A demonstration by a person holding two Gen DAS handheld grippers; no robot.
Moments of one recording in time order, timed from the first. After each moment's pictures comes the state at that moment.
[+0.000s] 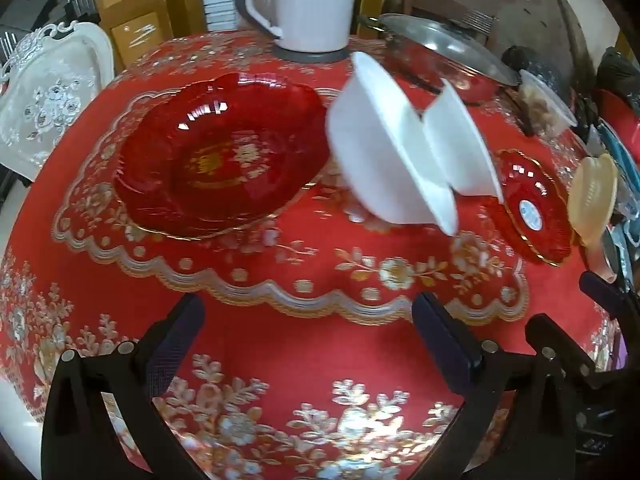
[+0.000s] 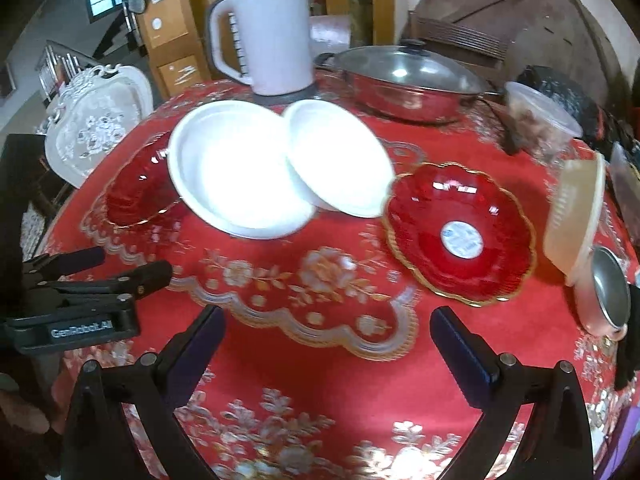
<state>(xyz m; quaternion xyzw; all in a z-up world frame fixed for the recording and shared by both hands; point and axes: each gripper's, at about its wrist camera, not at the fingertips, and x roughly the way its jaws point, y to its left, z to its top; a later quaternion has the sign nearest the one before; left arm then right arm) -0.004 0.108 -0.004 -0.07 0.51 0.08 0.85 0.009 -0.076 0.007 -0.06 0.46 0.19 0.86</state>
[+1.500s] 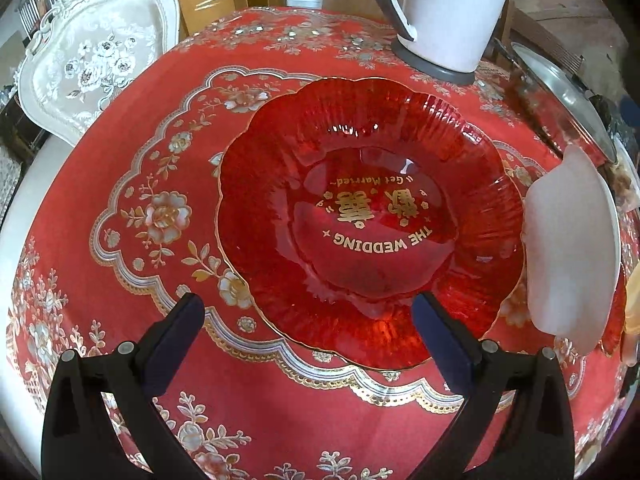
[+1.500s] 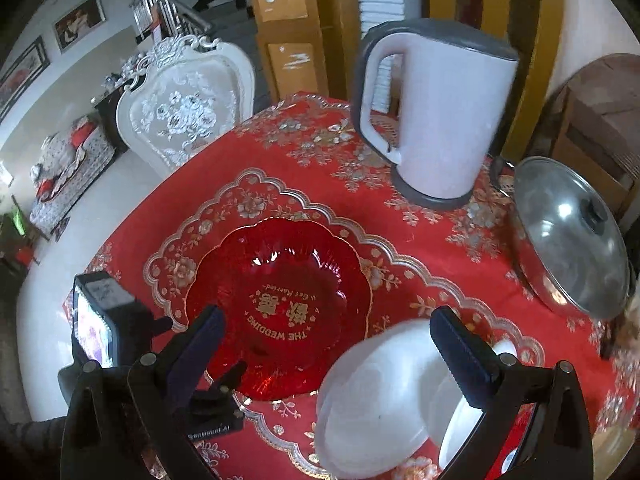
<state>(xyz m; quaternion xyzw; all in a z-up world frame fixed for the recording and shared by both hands) 0.041 0.217 -0.029 -0.11 0.53 0.18 0.82 0.148 0.112 0.088 -0.14 0.46 0.37 0.79</state>
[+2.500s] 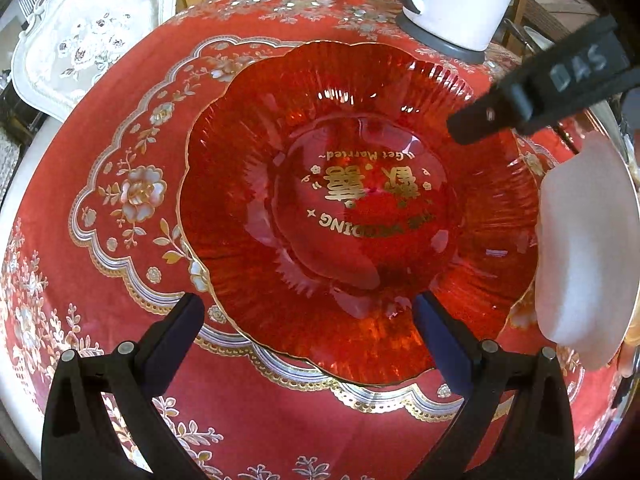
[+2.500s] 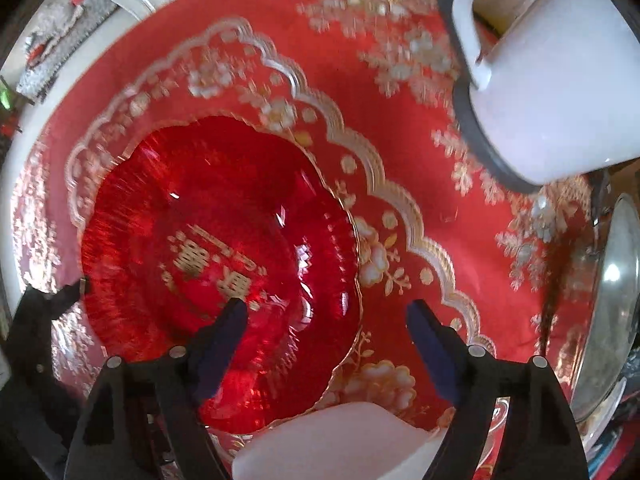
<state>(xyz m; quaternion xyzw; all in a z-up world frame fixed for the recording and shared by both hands) 0.052 0.211 -0.051 -0.13 0.57 0.18 0.79 0.220 0.194 -0.035 -0.36 0.61 0.33 0.63</state>
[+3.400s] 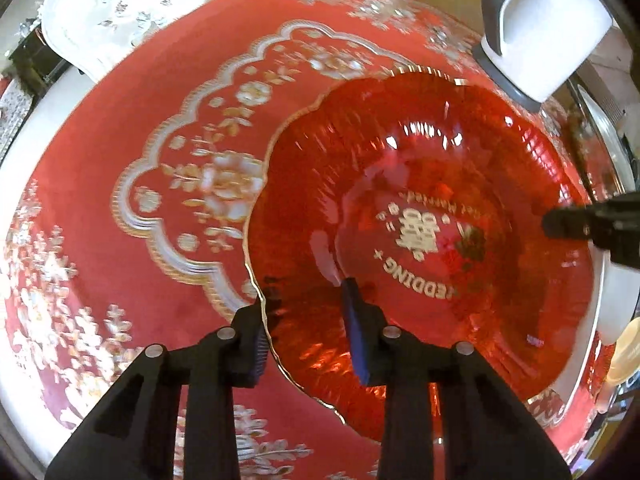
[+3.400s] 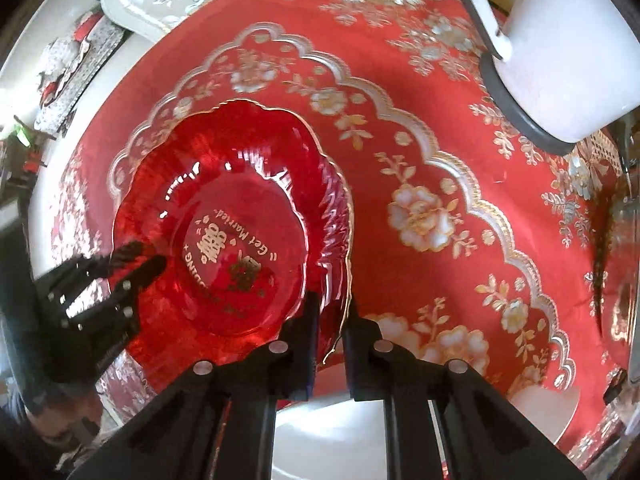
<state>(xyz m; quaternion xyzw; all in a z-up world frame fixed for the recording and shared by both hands) 0.027 0.306 -0.046 -0.20 0.56 0.22 0.78 0.176 0.162 -0.013 -0.27 0.62 0.37 0.64</state>
